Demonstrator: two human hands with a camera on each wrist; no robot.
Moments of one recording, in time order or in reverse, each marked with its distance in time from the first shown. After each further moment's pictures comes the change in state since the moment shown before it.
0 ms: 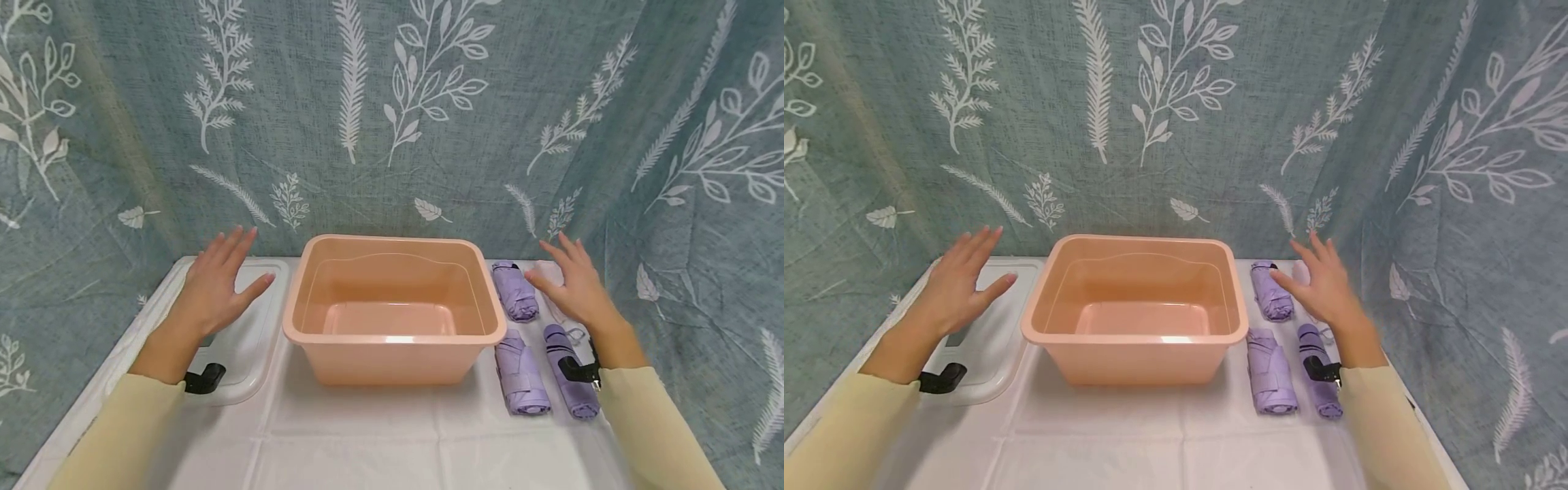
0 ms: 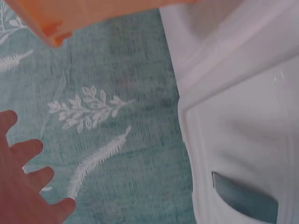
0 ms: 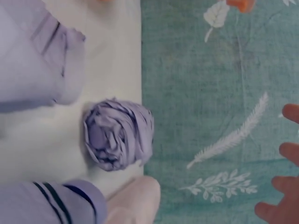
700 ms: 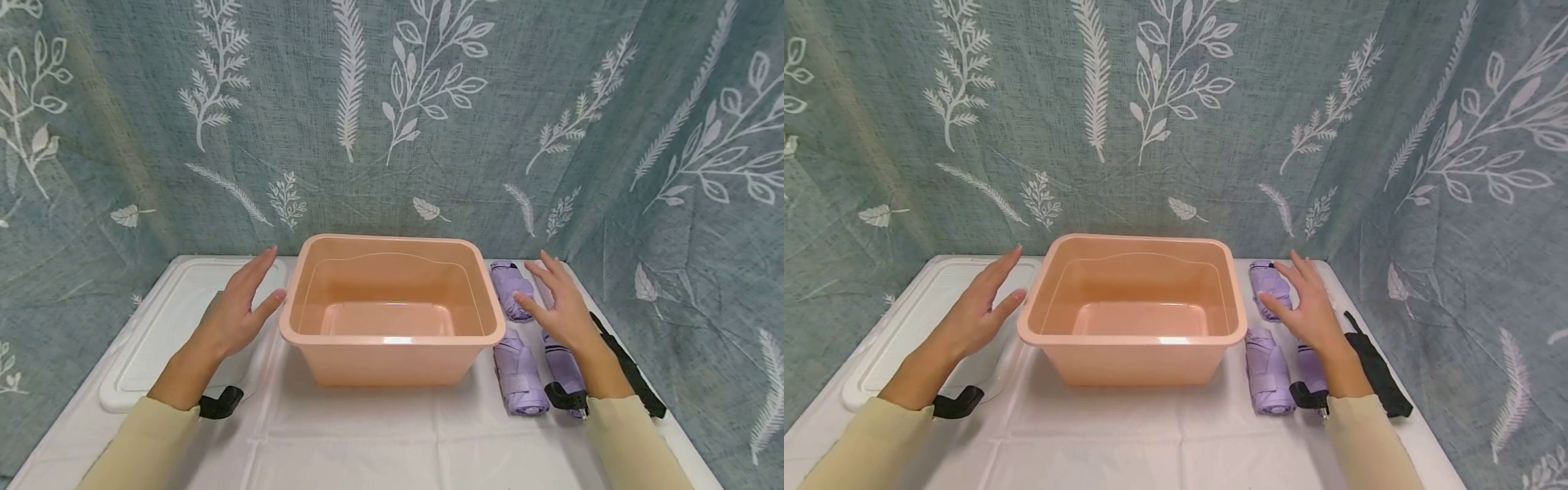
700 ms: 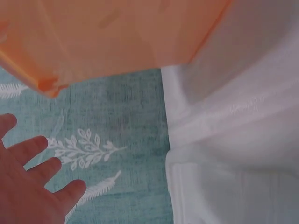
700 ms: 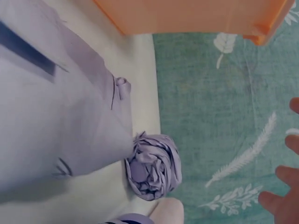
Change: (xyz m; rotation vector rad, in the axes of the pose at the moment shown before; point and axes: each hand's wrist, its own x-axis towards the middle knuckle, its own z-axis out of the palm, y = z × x) left_hand -0.016 0.028 0.030 -0.321 0.049 0.068; right_hand -0.030 -0.008 0.035 0.146 0.081 -0.032
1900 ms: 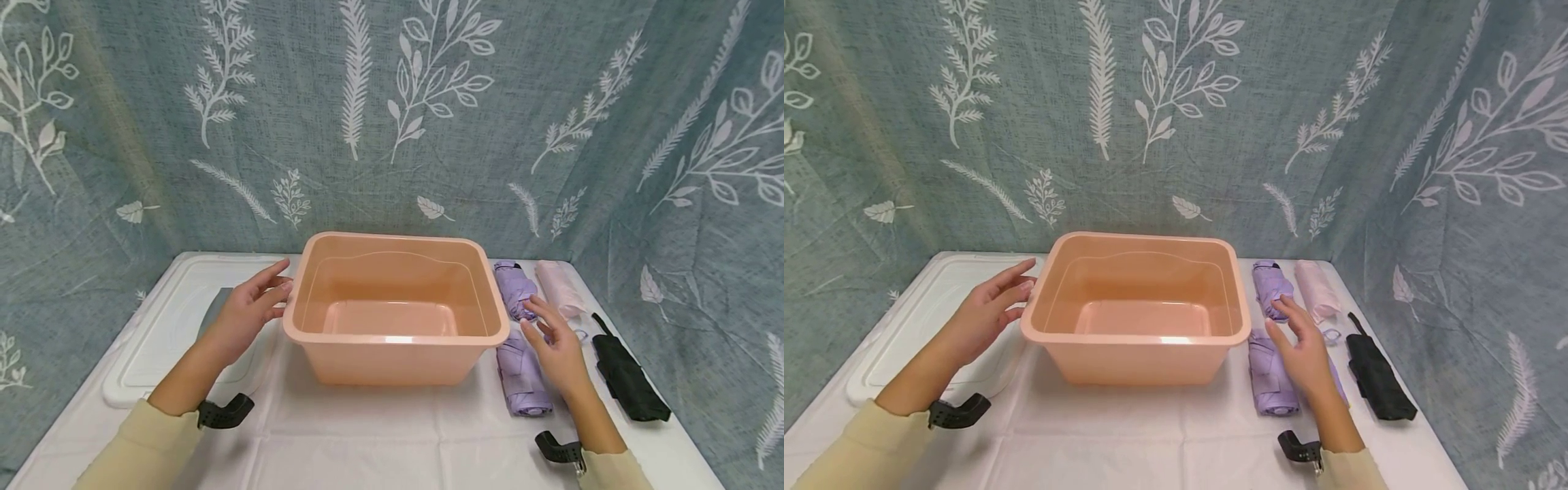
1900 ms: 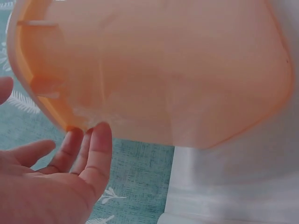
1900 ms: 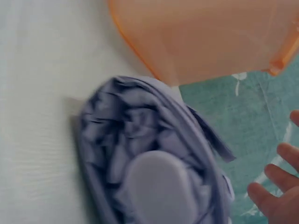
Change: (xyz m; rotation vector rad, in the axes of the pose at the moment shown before) left_hand -0.003 0.028 -0.003 -0.712 -0.151 -0.358; right_hand -0.059 -0.016 0.039 0.293 0.125 0.120
